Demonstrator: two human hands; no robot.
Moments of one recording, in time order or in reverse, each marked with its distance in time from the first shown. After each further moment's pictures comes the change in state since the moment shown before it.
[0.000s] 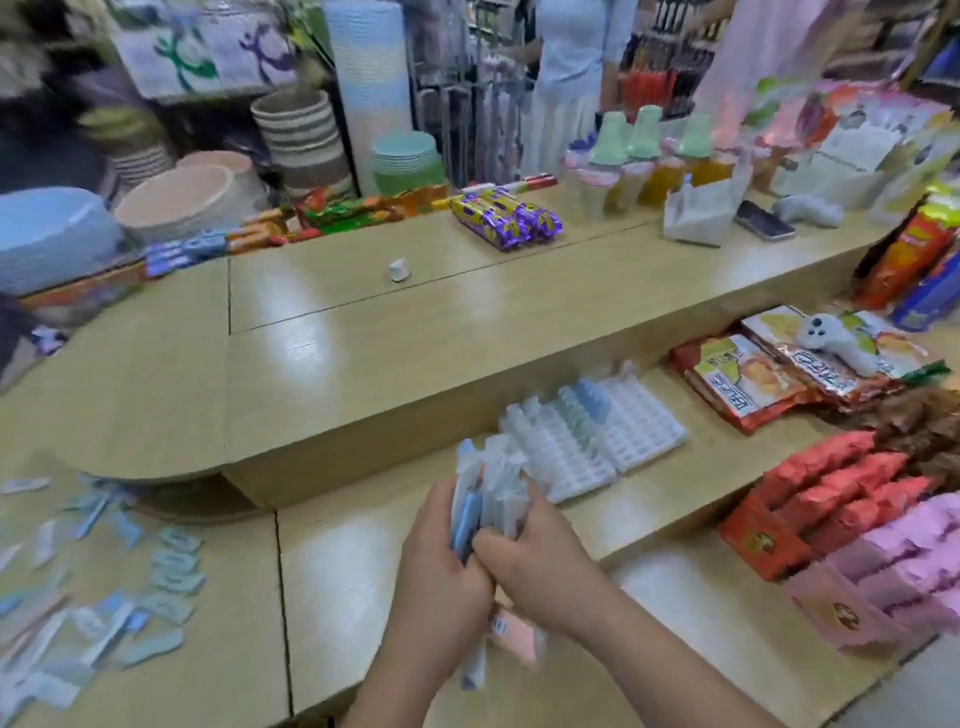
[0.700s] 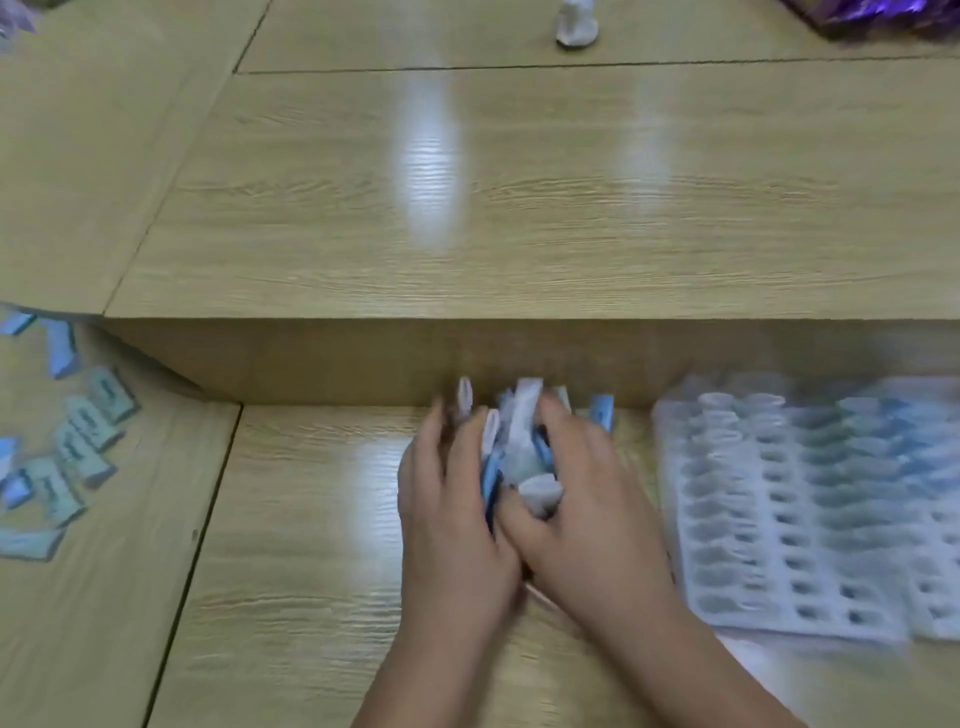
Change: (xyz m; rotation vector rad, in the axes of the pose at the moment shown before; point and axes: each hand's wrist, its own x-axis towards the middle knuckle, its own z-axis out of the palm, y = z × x) left_hand 0.158 -0.213 0.032 0.462 0.575 -0.022; right_hand 0.213 0.162 0.023 -0.711 -0.110 -0.220
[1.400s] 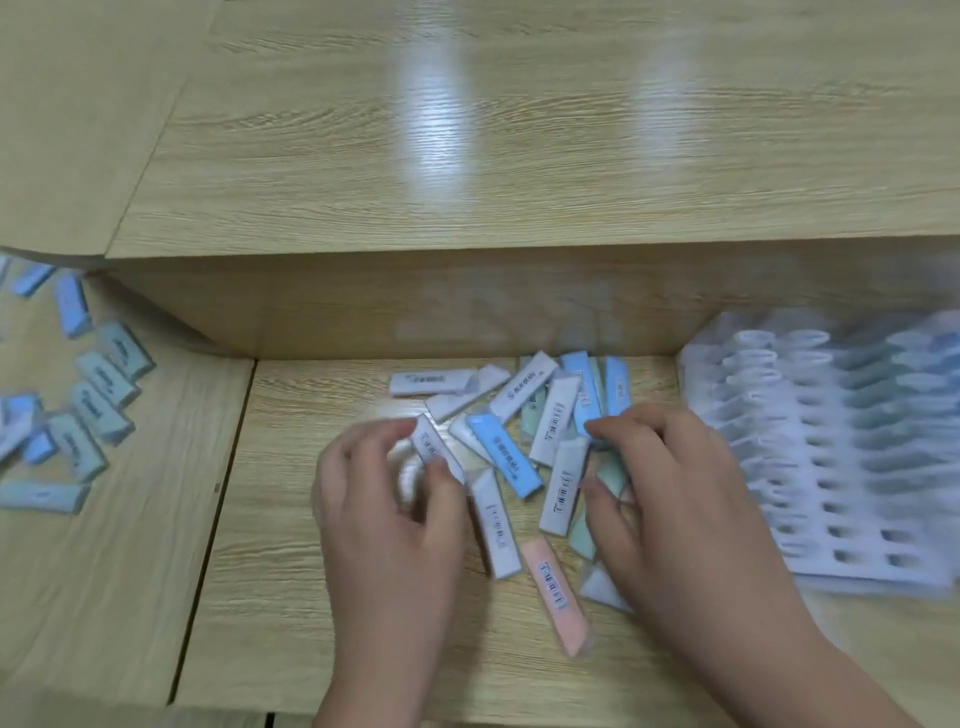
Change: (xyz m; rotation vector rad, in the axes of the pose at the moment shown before) left_hand -0.026 -0.008 -0.053 -0.017 0.165 -0.208; right_hand -0.045 0.013 -0.025 -0.214 0.111 -0.110
